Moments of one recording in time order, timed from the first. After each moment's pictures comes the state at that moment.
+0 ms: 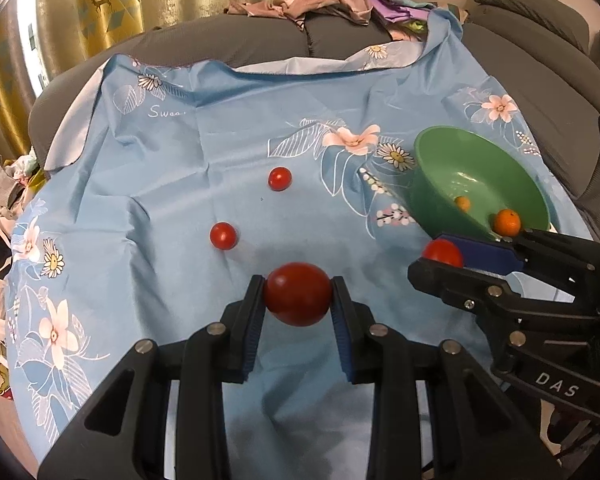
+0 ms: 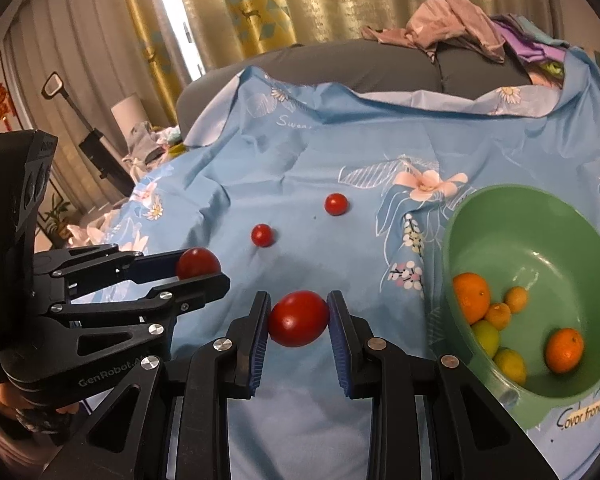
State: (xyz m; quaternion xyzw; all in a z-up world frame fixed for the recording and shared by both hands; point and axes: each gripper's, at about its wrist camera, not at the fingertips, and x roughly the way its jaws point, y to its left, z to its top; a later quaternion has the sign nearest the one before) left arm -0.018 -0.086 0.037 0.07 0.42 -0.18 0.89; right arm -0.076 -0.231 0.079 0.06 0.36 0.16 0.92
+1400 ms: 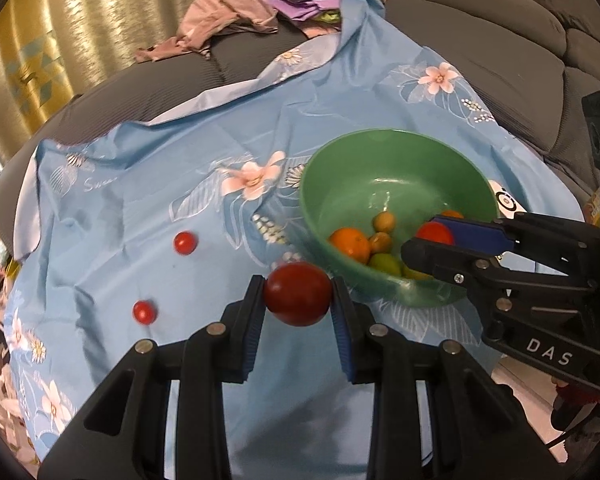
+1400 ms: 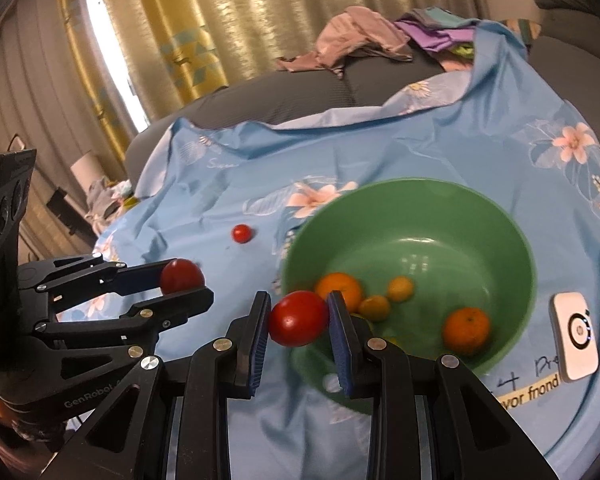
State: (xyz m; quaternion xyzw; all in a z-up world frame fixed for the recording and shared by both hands) left arm -0.018 -0.198 0.053 0.16 0.39 -0.25 0.87; right arm -0.100 -0.332 0.080 0.13 0.32 0.07 0.93
